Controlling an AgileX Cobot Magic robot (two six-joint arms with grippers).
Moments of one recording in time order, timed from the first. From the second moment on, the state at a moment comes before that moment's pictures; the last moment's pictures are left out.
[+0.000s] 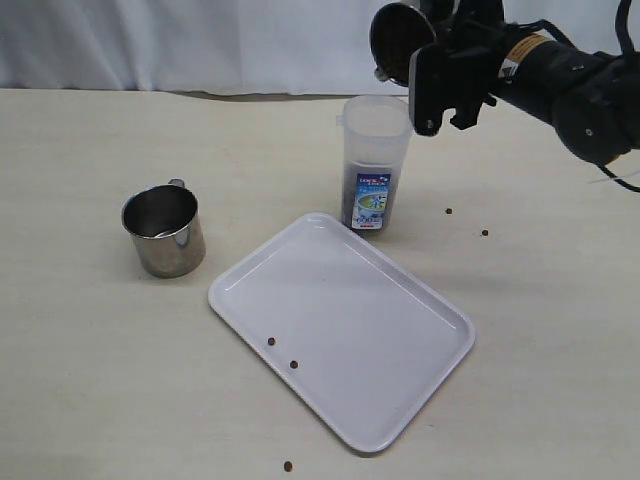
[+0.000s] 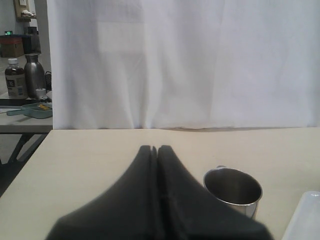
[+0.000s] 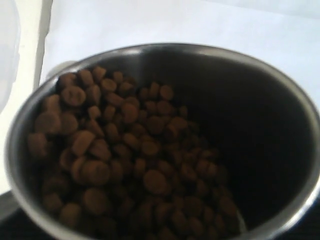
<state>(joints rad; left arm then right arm) -0.06 0.00 0.00 -0.13 0.10 0.13 0.36 1.80 -1.05 -0.39 -0.54 -1.34</state>
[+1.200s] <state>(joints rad) -0.06 0.00 0.00 -0.13 0.10 0.13 0.36 1.80 -1.05 -0.39 -0.57 -1.37</state>
